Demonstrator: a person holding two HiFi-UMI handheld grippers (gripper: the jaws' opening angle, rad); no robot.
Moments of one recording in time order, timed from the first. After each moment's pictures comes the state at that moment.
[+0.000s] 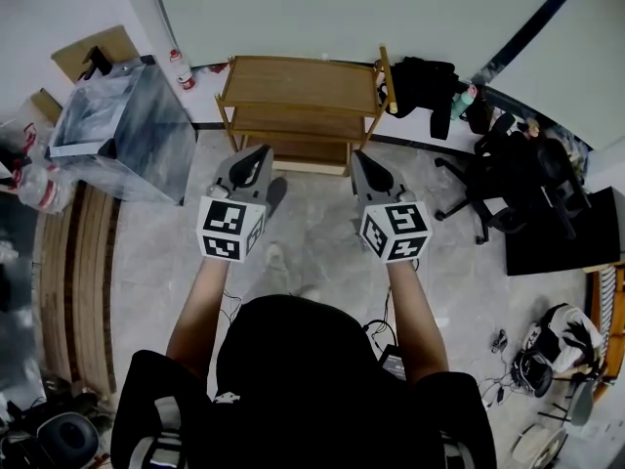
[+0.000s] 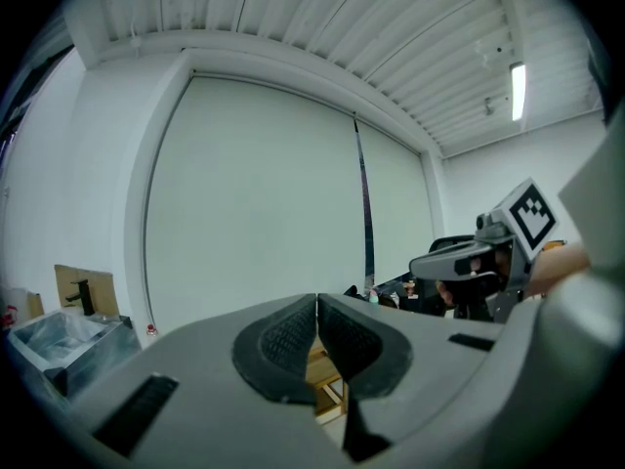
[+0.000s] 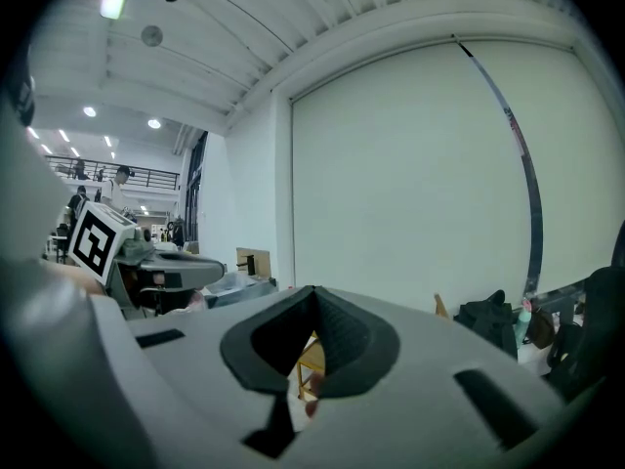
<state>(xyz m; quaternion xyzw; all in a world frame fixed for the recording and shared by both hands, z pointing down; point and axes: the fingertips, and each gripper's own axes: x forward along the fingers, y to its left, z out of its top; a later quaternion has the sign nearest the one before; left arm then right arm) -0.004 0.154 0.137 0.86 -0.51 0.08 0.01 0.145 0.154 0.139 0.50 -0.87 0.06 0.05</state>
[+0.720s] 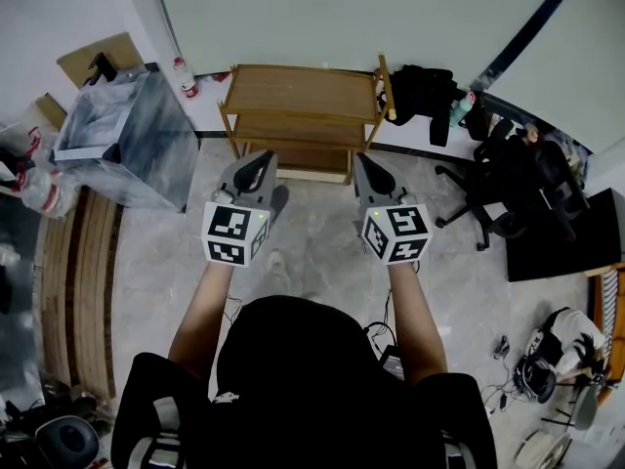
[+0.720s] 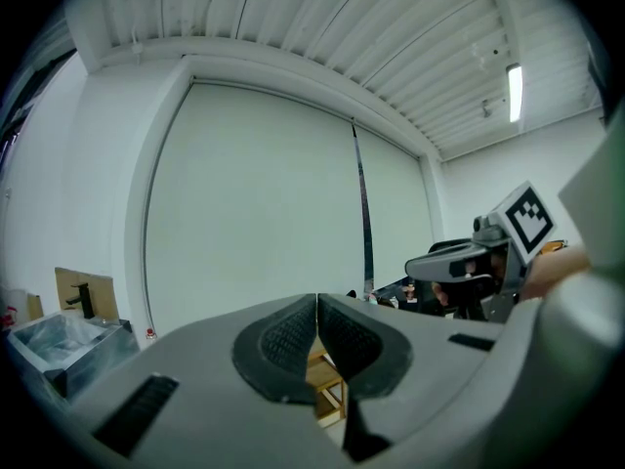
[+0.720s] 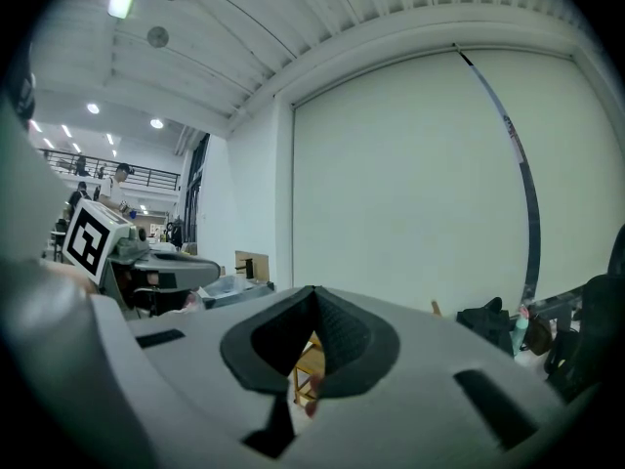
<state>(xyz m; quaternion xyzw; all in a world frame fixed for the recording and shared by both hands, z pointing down) 0.006 0.166 0.126 0.86 -0.51 0.07 0.00 0.154 0.161 0.128 0.50 -0.86 0.04 0.05</state>
